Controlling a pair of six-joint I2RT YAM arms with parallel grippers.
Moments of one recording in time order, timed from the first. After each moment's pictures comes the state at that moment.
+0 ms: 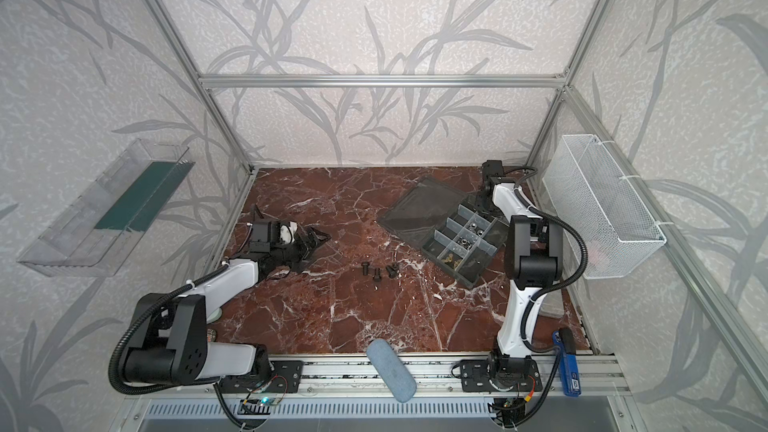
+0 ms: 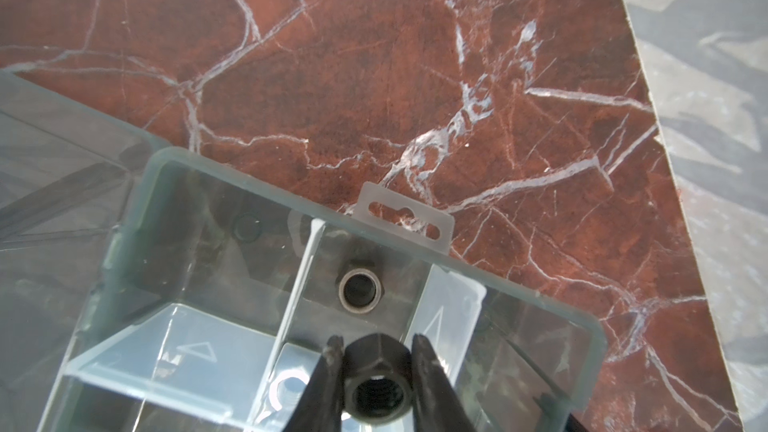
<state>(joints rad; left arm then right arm) -0.04 1.37 0.62 -0.07 0.56 -0.88 -0.03 2.03 1.58 -0.69 0.20 0.24</state>
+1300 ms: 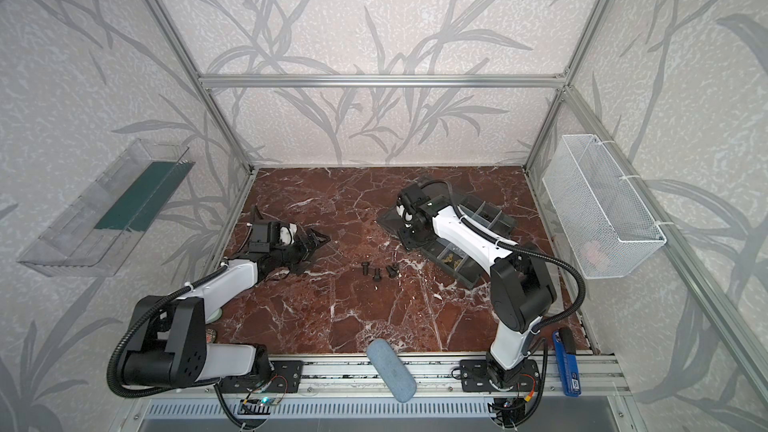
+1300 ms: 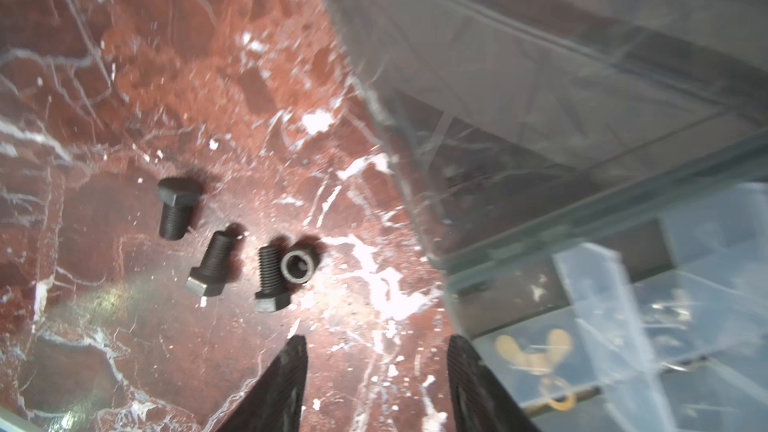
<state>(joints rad) -0.04 1.36 0.62 -0.11 0.56 -0.88 0.60 1.78 1.41 -0.87 -0.03 0.14</state>
